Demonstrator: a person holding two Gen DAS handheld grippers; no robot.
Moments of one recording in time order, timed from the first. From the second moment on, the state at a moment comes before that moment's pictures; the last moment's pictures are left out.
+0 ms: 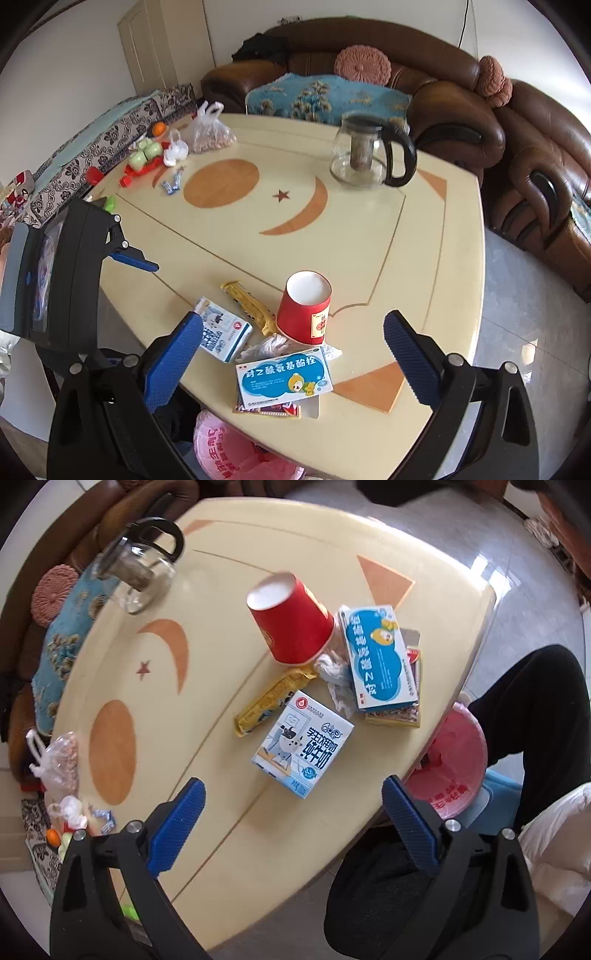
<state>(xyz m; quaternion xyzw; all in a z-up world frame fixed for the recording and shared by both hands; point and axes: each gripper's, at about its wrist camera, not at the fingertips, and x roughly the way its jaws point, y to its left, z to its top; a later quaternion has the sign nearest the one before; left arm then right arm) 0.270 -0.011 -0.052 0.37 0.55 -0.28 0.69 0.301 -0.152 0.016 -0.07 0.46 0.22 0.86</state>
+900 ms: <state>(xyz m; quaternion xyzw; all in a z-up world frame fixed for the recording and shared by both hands) 0.313 -0.020 -0.150 0.38 0.59 -0.36 0.61 0.390 -0.139 -0.110 -0.05 0.53 0.23 0.81</state>
